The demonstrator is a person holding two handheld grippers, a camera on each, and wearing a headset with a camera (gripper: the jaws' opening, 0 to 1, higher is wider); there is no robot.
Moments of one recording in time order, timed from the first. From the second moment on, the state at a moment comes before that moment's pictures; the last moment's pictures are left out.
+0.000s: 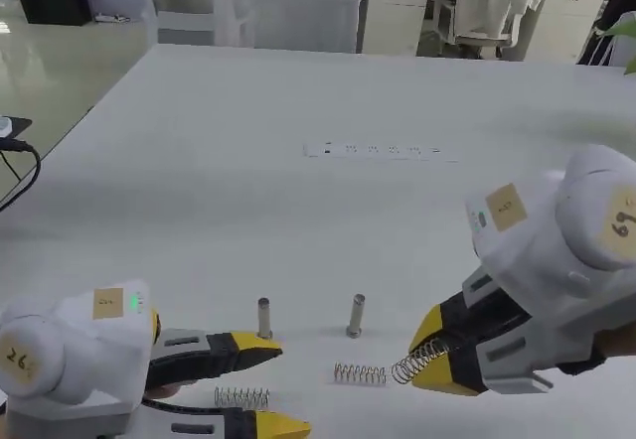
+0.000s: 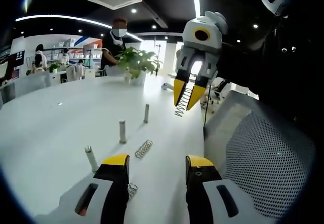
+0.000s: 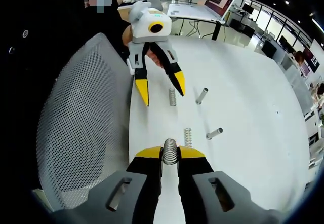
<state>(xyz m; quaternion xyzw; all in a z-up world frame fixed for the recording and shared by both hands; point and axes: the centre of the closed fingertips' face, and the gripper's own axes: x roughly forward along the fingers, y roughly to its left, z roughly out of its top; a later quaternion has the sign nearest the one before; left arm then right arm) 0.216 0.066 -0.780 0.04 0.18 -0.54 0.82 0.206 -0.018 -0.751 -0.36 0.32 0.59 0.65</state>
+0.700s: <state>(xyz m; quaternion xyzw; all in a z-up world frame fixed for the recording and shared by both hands) 0.230 0.094 -0.783 0.03 0.19 -0.49 0.85 0.242 -0.058 -0.742 -0.36 0.34 0.54 0.68</state>
